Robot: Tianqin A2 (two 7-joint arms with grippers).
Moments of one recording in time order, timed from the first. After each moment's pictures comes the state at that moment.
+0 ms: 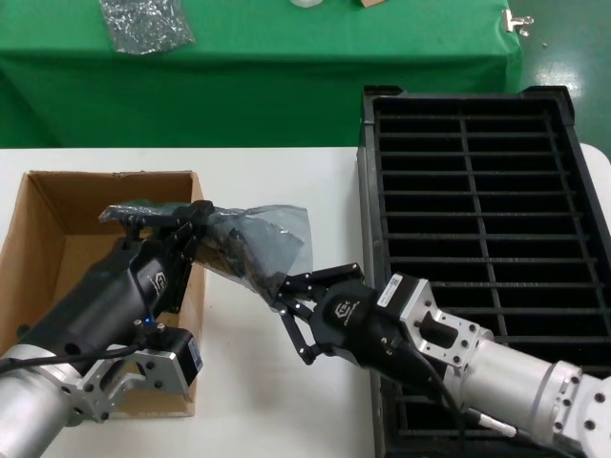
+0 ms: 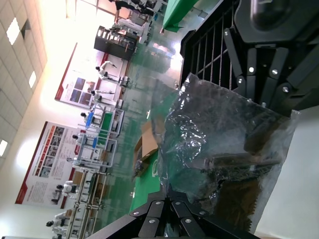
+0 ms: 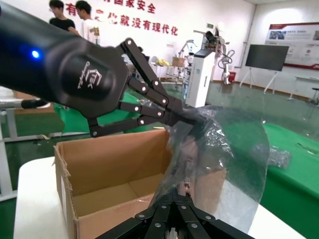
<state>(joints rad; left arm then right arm) -0.09 -0.39 1.60 -1.99 -0.83 0.47 0.23 0.50 0.44 -2.12 1.55 1.57 -0.54 0.23</state>
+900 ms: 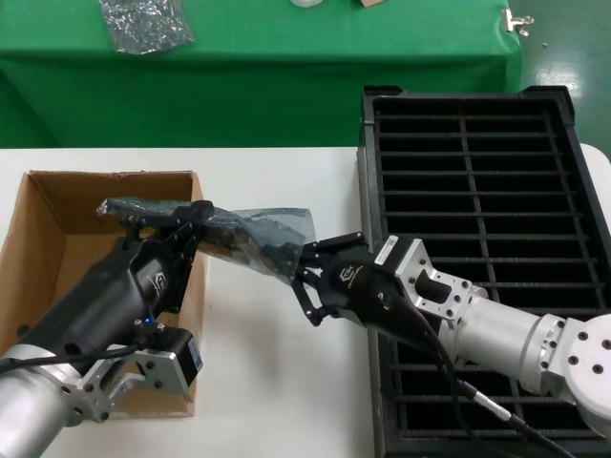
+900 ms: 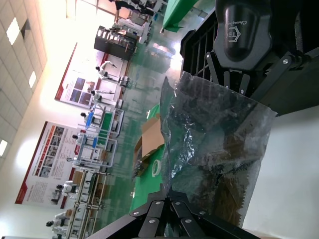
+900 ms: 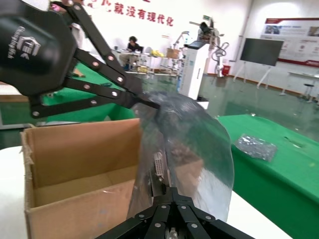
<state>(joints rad) -0.09 -0.39 1.60 -1.99 -0.83 0.47 0.23 0.60 0.34 -2.05 1.36 1.53 -0.62 0.17</state>
